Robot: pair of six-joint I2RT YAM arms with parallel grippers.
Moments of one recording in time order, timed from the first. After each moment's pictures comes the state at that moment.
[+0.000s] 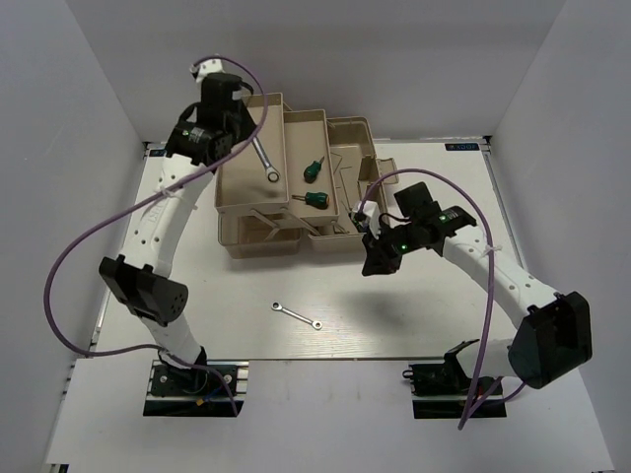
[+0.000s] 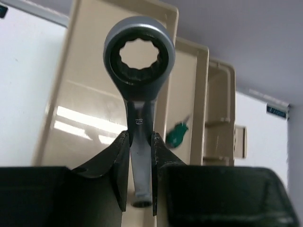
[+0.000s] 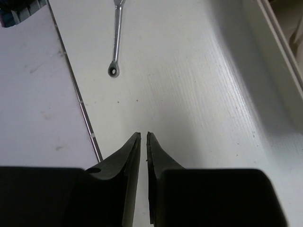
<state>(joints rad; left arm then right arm) -0.41 1.70 2.01 -0.78 -0.38 -0.57 0.50 1.33 1.09 -0.82 -0.72 -0.46</state>
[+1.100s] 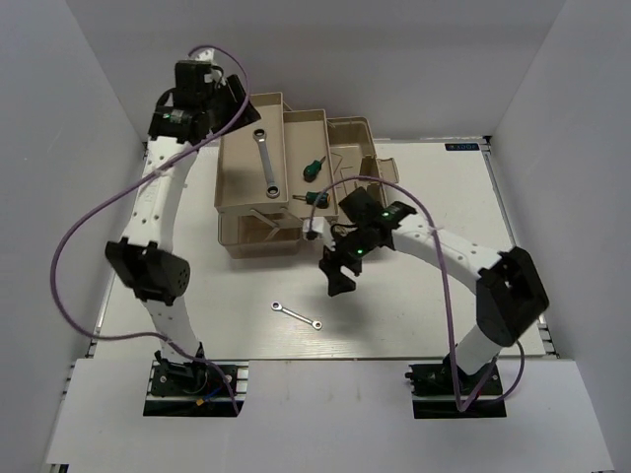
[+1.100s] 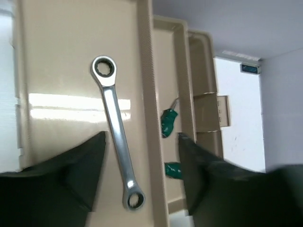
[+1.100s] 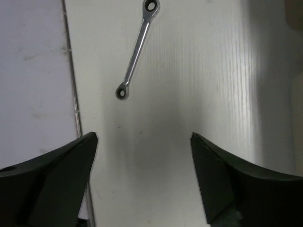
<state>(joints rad) -0.20 1.93 2.24 -0.83 0.13 -0.48 0.72 1.58 1.21 -0.78 -0.70 -0.55</state>
